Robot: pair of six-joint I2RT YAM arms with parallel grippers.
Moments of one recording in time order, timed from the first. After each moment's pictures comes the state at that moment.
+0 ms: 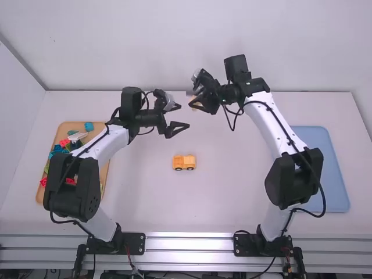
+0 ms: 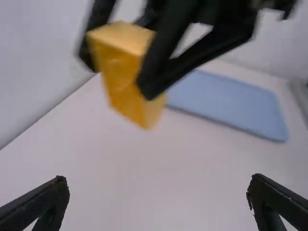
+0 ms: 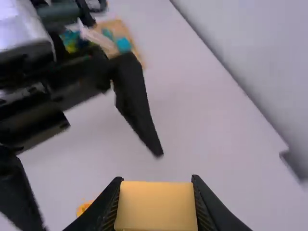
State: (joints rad) left arm -0.13 1.70 1.11 0.06 1.00 0.35; right arm 0.31 1.90 1.78 -0.79 -0.73 -0.61
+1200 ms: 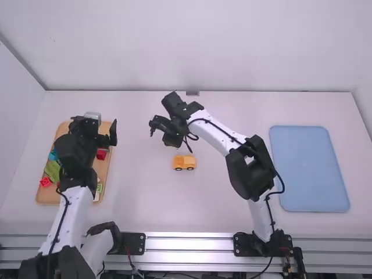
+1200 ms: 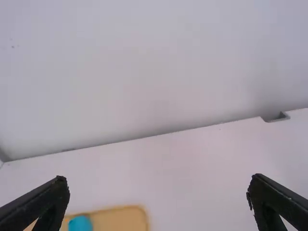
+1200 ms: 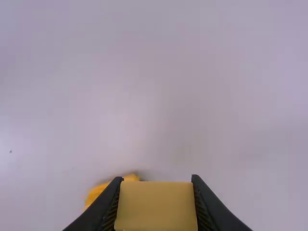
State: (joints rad) left arm 0.32 1.01 0.50 0.36 0.33 0.22; right arm 0.68 2.14 1.78 -0.86 -0.29 -0.61
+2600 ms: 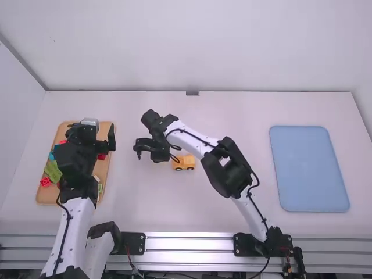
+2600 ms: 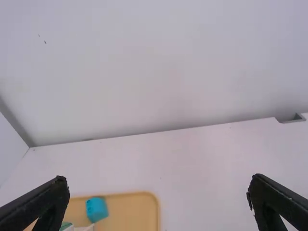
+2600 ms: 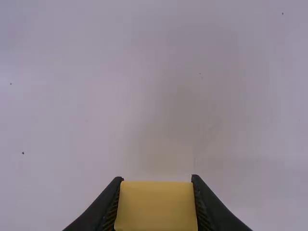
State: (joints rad) left arm 0.32 0.88 0.44 0.30 0.25 0.21; right arm 0.82 2.34 1.90 -0.93 -0.29 -0.83
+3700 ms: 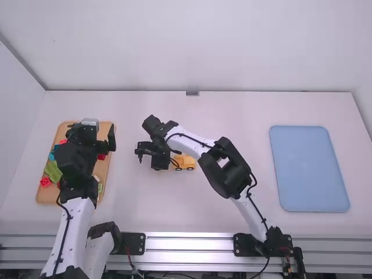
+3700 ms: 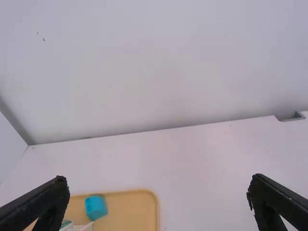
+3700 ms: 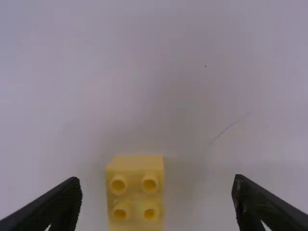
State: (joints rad) left arm 0.32 0.88 0.44 0.29 0.25 0.21; right arm 0.83 2.34 1.80 -0.79 -0.25 -0.78
